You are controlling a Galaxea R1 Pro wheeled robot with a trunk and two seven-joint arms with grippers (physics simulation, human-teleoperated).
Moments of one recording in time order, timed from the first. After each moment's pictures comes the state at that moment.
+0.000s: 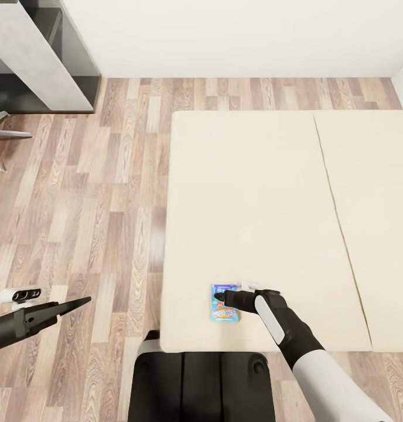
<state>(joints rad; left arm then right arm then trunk) -0.27 0.45 0.39 -1.42 0.46 0.95 -1.57 -0.68 0.04 0.21 -0.88 -0.48 0.69 0.04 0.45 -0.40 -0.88</state>
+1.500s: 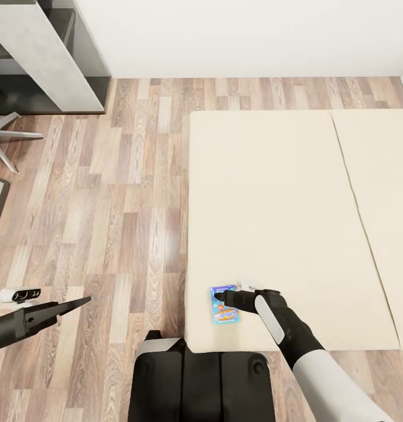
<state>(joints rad) -0.27 0.45 0.39 -1.42 0.46 0.95 -1.57 -0.68 0.04 0.21 -0.88 -0.48 0.69 0.04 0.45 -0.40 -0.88</state>
